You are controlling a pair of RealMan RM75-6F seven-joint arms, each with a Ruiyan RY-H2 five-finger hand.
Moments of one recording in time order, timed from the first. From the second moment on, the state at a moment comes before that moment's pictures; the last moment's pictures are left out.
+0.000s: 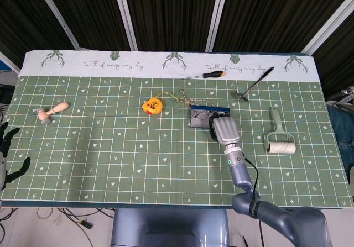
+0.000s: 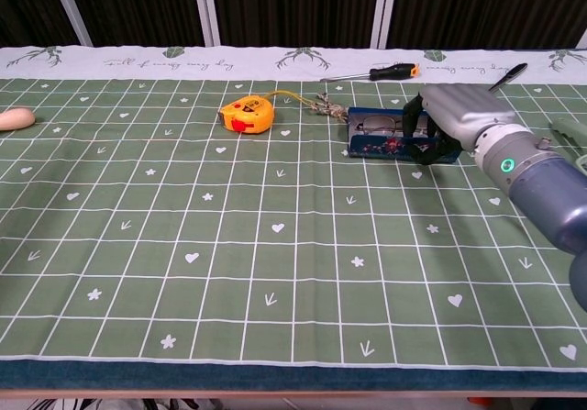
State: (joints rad) left arm -0.08 -1.13 -0.12 -1.70 1.40 1.52 0.04; right arm 0.71 -1.95 0.31 -0.89 -1.20 1.06 -0.28
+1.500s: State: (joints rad) left arm -0.08 -1.13 -0.11 -1.70 1.41 1.53 0.03; right arm 0.73 -1.54 0.27 -1.66 -0.85 0.93 -0.61
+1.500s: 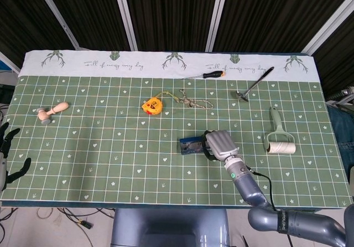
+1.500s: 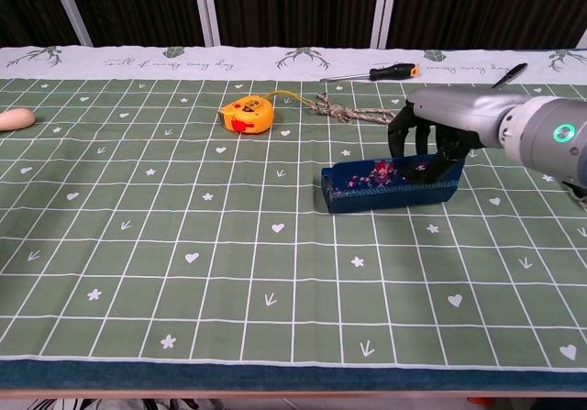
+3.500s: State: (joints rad) left arm -0.08 -1.14 -0.11 -1.69 1.41 1.53 0.04; right arm 0.95 -1.65 0.26 -1.42 -0.63 0.94 -0.64
